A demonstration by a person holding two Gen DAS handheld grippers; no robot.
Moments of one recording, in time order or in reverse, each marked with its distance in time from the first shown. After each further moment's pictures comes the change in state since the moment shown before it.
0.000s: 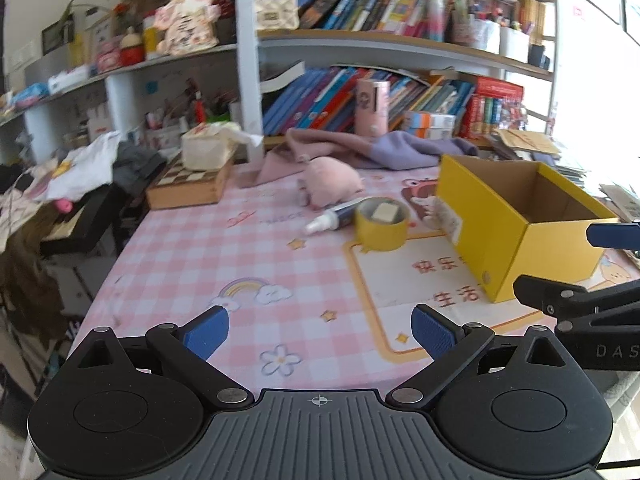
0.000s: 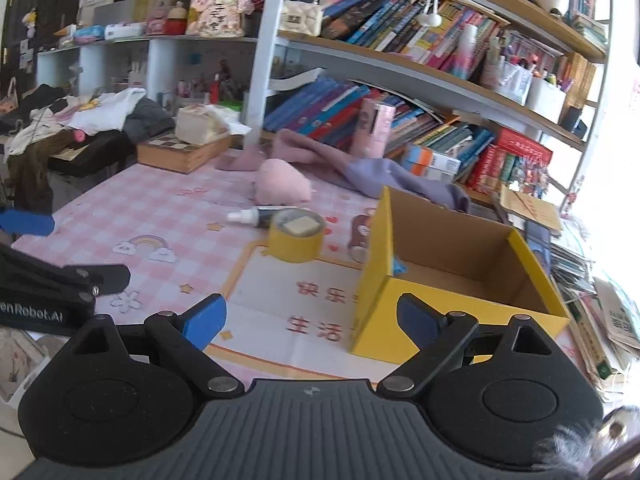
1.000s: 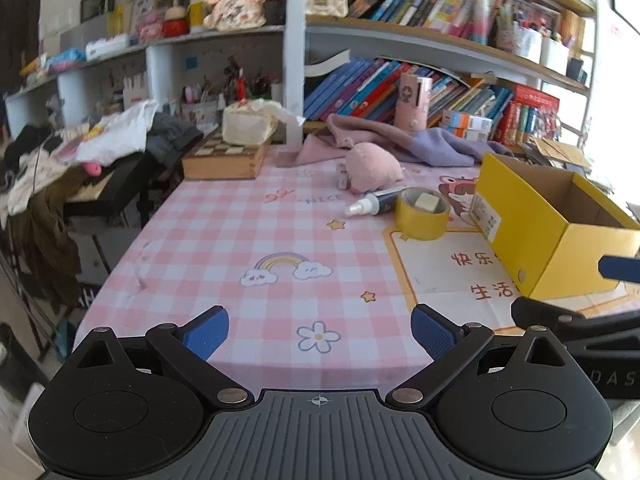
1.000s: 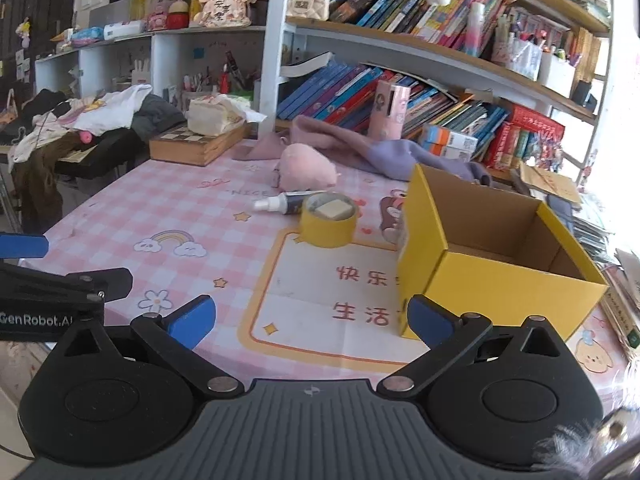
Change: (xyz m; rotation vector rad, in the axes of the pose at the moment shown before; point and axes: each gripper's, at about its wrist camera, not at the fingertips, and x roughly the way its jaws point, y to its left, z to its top) left arm 0.005 0.032 -0.019 -0.109 0.023 0.045; right arm 0.017 0.033 -0.010 0.057 0.031 0.029
